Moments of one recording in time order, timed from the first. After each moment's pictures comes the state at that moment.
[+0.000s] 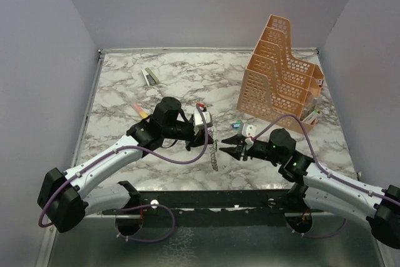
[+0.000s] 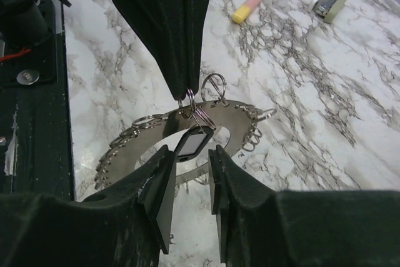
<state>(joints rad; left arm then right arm) -0.75 1.11 0.81 -0.18 0.72 0.24 0.84 0.81 0.35 0.33 -0.39 -0.19</state>
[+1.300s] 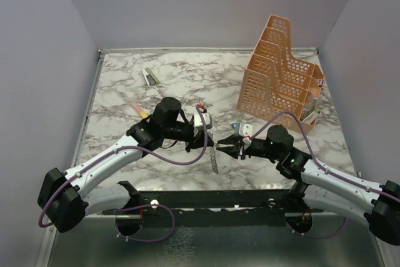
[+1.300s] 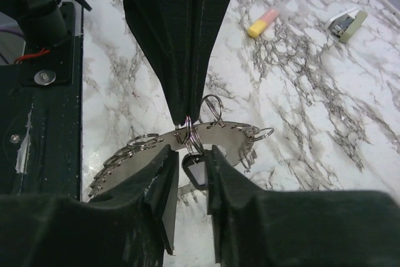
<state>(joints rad) -0.75 1.11 0.81 -0.18 0.78 0.25 0.84 0.87 0.40 0.35 -0.48 -0.21</state>
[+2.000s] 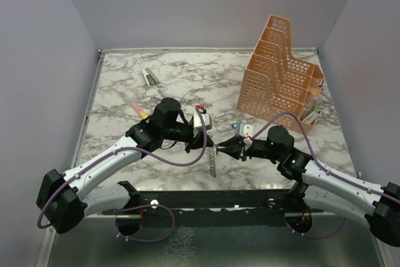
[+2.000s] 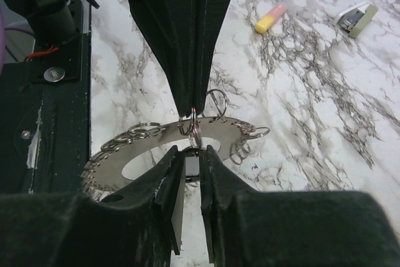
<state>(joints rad) -0.75 1.10 0.81 -0.19 0.77 0.24 0.84 0.86 0.40 0.31 -0.51 -0.20</state>
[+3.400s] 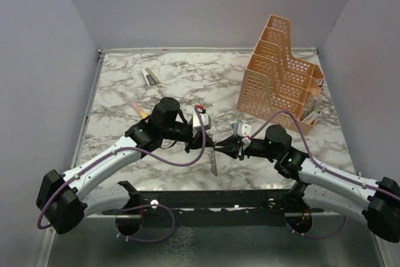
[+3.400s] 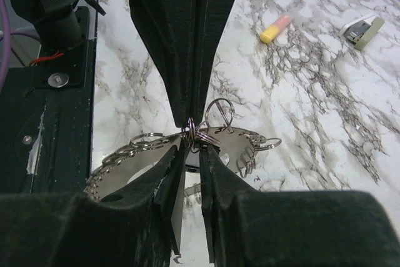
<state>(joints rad) -0.75 1.09 0.81 -0.17 0.80 0.24 0.84 0.91 0.39 0.40 -0.54 -0.20</state>
